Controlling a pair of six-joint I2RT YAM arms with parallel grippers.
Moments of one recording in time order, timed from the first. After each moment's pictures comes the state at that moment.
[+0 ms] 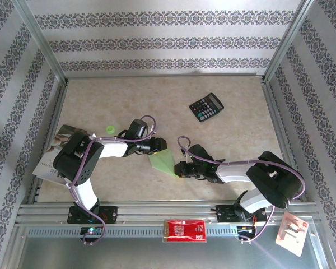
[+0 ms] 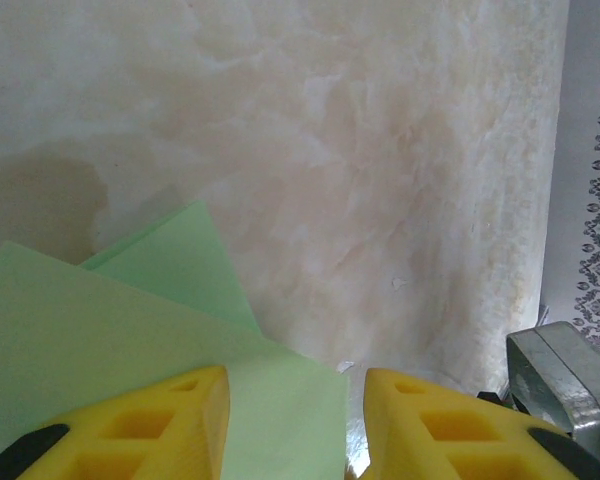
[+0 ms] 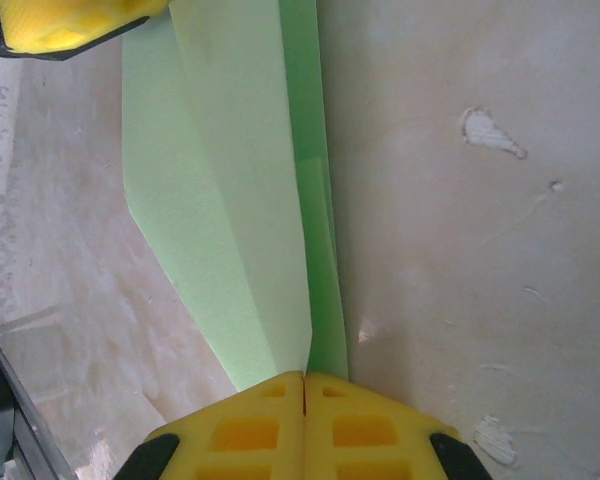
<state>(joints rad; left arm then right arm) -0.50 1.77 0.78 0.18 0.59 -0.79 0.77 1.48 0.39 0.26 -0.36 0.81</state>
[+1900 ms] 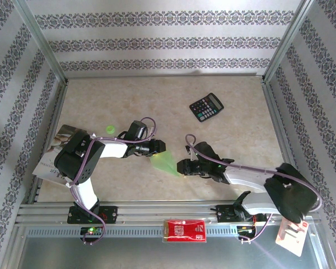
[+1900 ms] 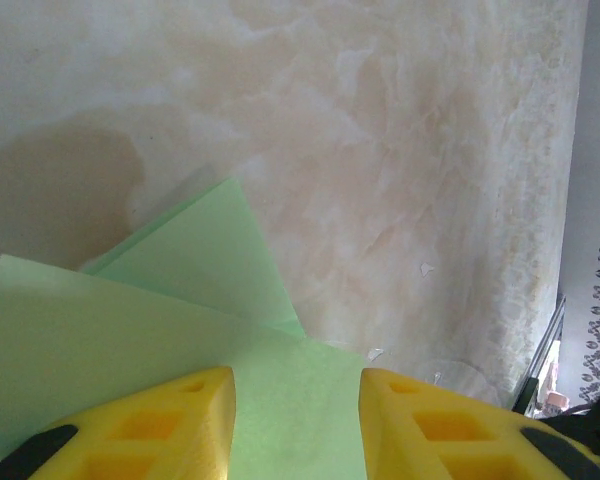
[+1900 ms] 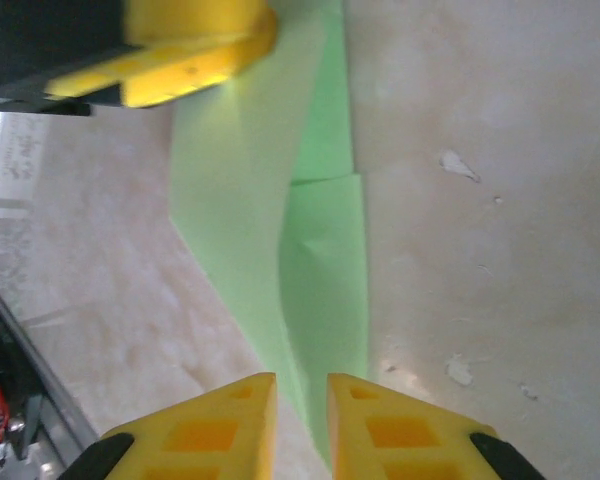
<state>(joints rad) -0.49 1.79 0.77 0.19 0.60 -0.75 0.72 1.26 0.40 0.08 -0.36 0.75</state>
